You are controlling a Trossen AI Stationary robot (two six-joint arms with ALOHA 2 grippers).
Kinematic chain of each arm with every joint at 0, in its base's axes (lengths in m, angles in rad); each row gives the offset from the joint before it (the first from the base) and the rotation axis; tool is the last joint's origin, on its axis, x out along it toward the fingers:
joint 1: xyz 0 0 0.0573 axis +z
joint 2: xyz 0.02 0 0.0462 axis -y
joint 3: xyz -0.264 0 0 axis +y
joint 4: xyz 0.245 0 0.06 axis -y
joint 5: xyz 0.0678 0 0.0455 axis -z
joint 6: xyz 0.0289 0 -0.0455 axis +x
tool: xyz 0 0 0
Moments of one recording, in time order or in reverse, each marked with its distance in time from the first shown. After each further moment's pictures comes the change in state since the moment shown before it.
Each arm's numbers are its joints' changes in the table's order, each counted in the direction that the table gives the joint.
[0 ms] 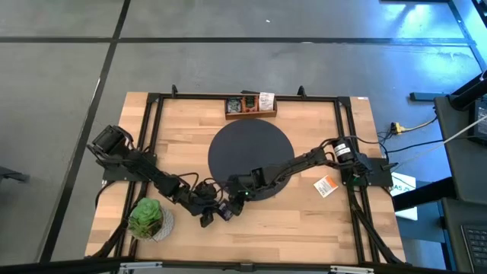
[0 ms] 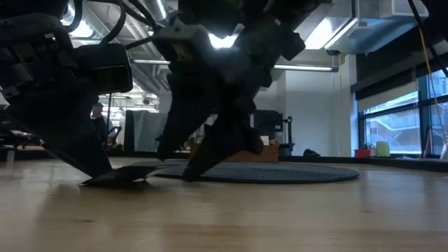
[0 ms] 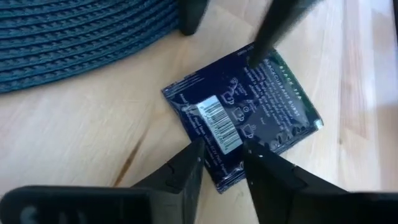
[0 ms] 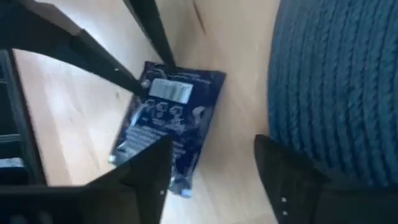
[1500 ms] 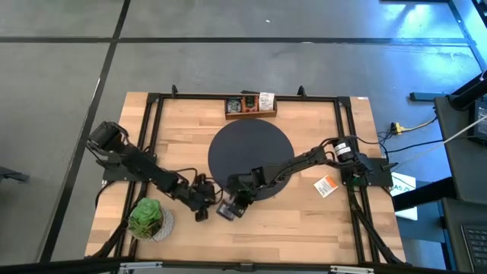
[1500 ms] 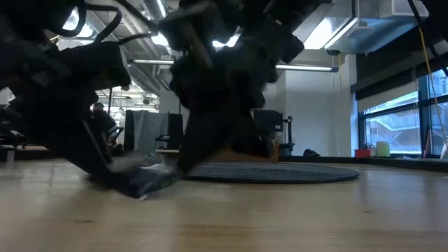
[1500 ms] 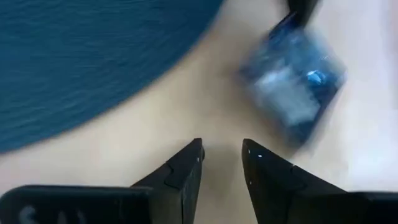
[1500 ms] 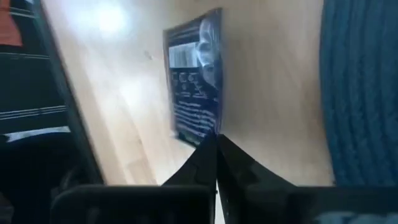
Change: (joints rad) left arm 0.042 0.084 0.009 -0.093 -0.044 0.253; right arm 0.000 -0.001 0.003 -0.006 -0.179 0.069
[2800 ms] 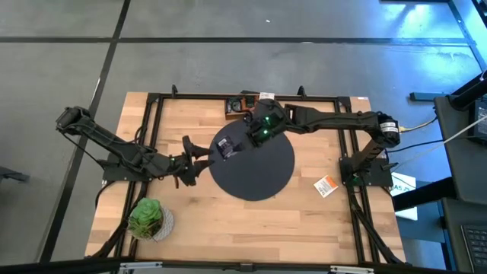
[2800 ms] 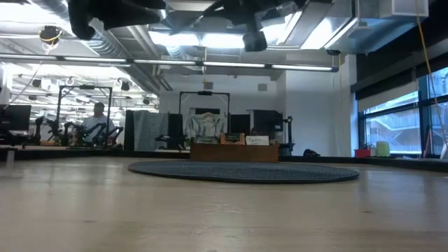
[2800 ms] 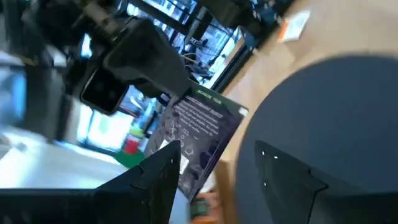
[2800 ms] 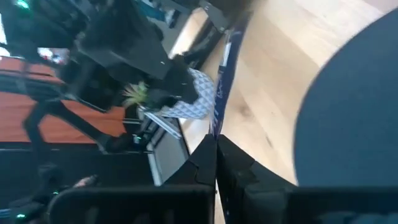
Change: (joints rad) left arm 0.081 0.670 -0.004 -0.005 -0.462 1.539; right arm -0.344 0.487 -0.002 -0.081 -0.098 0.055
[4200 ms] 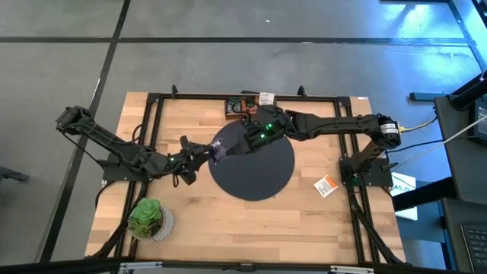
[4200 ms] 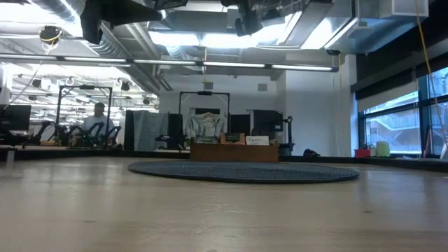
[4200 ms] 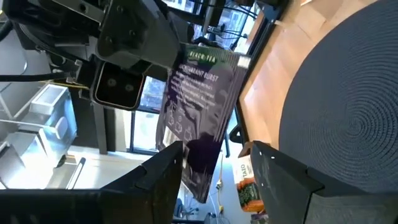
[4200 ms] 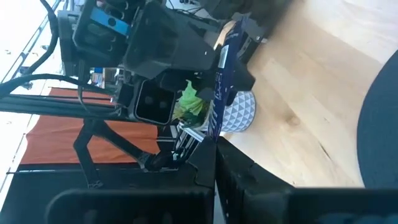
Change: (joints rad) left arm -0.005 0.001 -0.002 0.068 -0.098 0.316; right arm 0.070 0.000 0.000 0.172 0.057 0.211
